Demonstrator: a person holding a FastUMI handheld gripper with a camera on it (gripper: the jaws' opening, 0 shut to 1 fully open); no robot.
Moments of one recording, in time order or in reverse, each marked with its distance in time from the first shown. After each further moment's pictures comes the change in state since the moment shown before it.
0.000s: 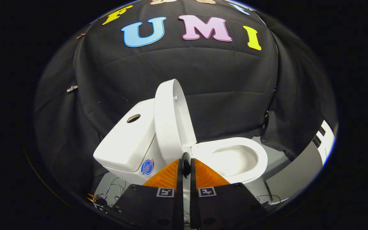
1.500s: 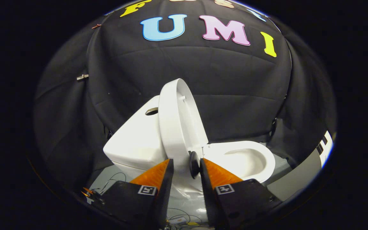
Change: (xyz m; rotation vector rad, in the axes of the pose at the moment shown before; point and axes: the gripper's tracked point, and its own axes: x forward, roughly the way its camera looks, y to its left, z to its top) arm 0.009 0.058 -0.017 -0.084 0.003 0.070
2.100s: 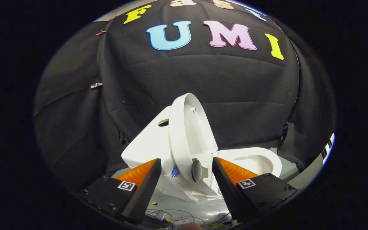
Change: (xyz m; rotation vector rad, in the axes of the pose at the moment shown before) arm -0.037 0.000 0.034 0.009 -0.064 0.130
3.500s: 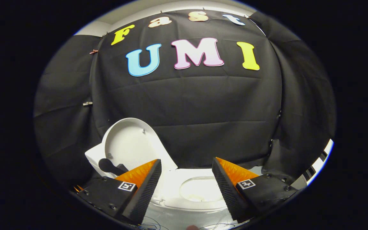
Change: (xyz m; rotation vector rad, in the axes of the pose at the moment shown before) arm -0.038 -0.253 0.036 -0.009 -0.210 -0.035
